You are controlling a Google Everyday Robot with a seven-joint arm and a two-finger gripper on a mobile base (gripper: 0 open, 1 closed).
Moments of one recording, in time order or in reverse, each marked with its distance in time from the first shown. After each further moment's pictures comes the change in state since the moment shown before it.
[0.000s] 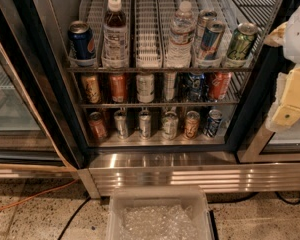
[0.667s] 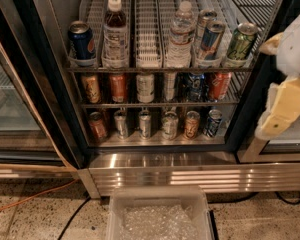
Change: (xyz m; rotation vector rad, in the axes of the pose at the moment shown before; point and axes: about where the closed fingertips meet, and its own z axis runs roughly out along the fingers) arm -0.004 0.006 0.017 0.019 -0.049 0.013
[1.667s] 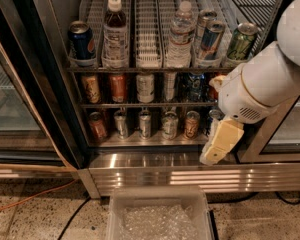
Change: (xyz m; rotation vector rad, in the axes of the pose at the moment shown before) arm -0.055 0.040 0.096 -0.053 -0.164 -0.017
